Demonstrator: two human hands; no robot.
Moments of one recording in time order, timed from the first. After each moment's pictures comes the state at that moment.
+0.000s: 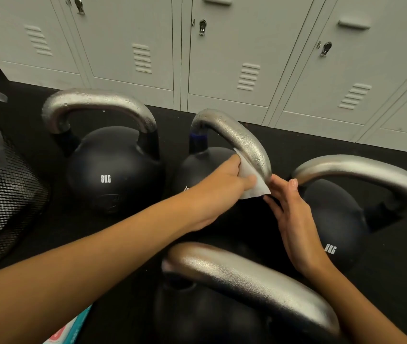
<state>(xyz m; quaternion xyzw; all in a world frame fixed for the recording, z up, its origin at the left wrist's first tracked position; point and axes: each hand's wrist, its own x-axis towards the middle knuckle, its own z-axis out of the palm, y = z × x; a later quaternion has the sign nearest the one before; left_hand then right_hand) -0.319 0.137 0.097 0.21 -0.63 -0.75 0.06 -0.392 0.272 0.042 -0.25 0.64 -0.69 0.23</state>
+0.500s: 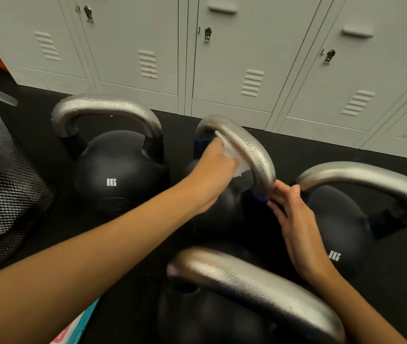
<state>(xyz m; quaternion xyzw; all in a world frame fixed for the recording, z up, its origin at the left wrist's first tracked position) -0.327 0.113 0.106 0.27 -0.62 -0.72 0.16 -0.393 0.273 0.040 -0.28 0.64 -0.68 0.22</state>
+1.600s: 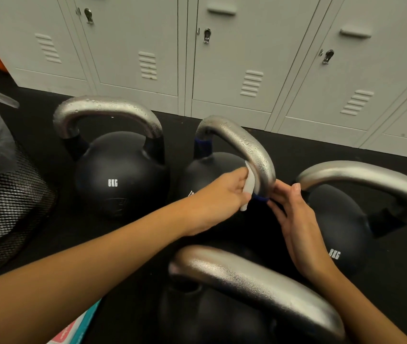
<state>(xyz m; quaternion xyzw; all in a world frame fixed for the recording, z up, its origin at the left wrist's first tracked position) -0.309 0.126 0.085 0.12 -0.72 -0.69 0.03 -0.396 0.272 0.037 -0.28 0.64 -0.68 0.23</state>
